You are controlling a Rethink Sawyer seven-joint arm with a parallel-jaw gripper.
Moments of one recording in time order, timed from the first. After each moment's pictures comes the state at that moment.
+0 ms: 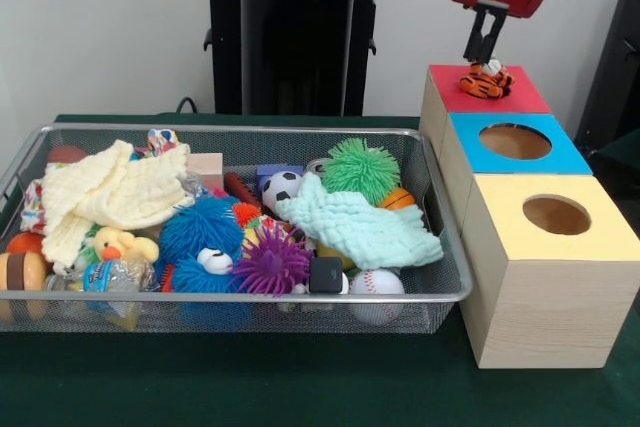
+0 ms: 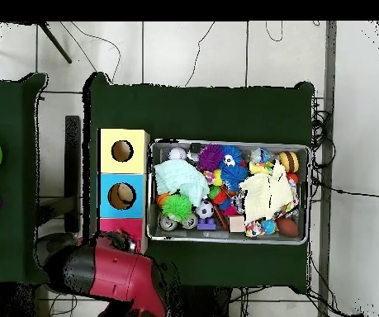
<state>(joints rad) 0.43 -0.75 -0.40 1.97 0.37 0.50 1.76</state>
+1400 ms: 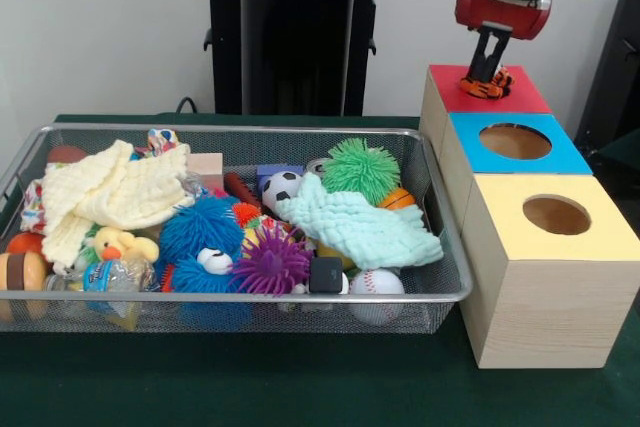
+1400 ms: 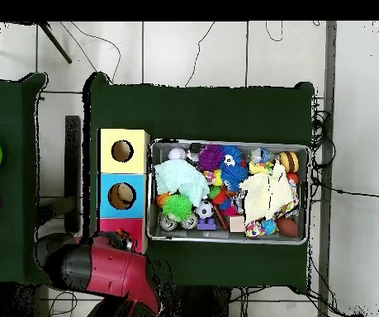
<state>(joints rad) 0.44 -0.70 -0.38 1.97 0.40 0.44 1.76</state>
